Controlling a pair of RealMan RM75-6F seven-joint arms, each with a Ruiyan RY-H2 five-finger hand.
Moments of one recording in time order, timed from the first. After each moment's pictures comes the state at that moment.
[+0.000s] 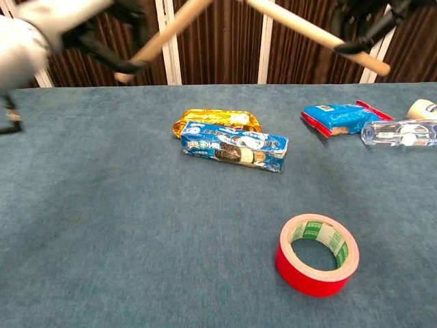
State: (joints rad) left arm -0.74 -1.49 -0.29 -1.54 1.25 1.20 0.26; right arm 0.82 -1.10 0.26 -1.79 -0.94 0.98 -0.17
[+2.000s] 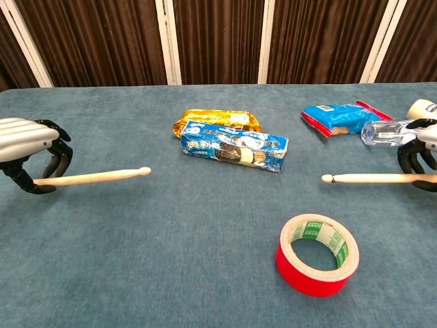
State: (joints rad) left arm -0.62 -1.46 -0.05 -1.33 1.16 0.94 0.45; right arm 0.56 -1.57 -0.10 -0.69 -1.65 1.12 0.33
